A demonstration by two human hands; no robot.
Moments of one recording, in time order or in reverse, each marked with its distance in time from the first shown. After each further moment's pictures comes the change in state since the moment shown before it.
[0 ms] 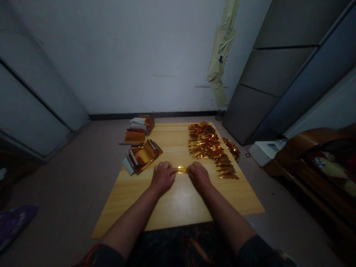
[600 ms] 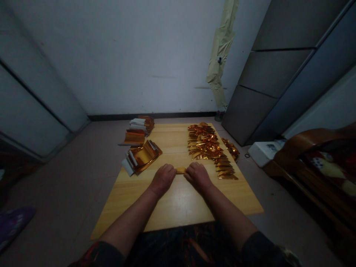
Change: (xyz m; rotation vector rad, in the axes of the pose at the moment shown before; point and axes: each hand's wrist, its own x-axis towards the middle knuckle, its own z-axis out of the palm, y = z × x) left_hand 0.003 -0.013 0.015 0.183 0.087 0.361; right_hand 0.002 0.004 -0.005 -0.066 0.023 -0.184
